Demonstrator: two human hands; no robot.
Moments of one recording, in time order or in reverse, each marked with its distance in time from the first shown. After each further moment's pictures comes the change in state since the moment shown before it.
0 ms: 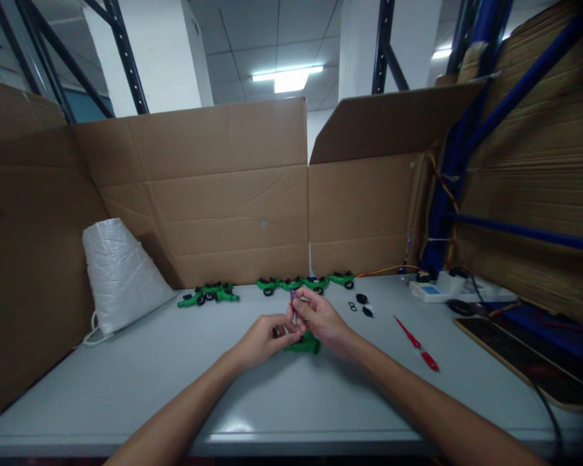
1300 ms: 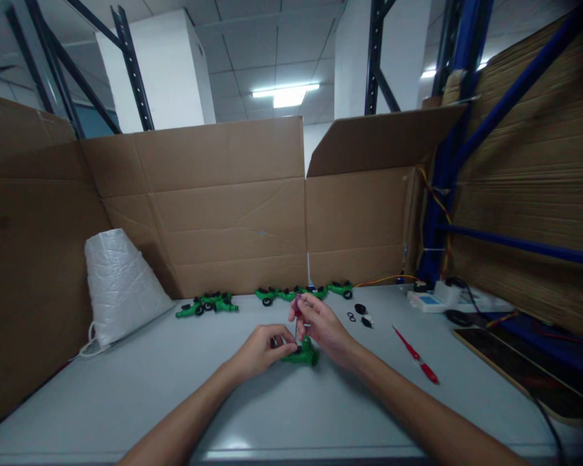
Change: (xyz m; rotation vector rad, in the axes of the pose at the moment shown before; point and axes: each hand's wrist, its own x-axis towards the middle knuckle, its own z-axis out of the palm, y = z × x) left_hand 0.001 0.000 -0.004 0.054 0.013 -0.035; right_hand 0.005 -0.006 -0.003 0.019 0.082 -0.016
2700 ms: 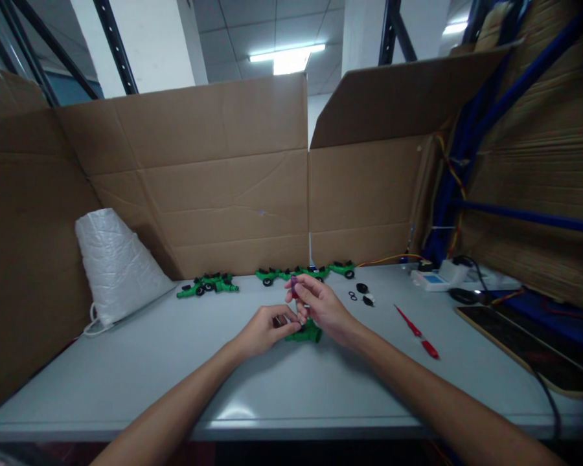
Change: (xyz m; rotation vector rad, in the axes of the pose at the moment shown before) left_hand 0.000 0.004 0.009 -0.140 0.002 -0.003; right_hand -0.007 -0.005 0.003 -0.077 -0.052 -0.024
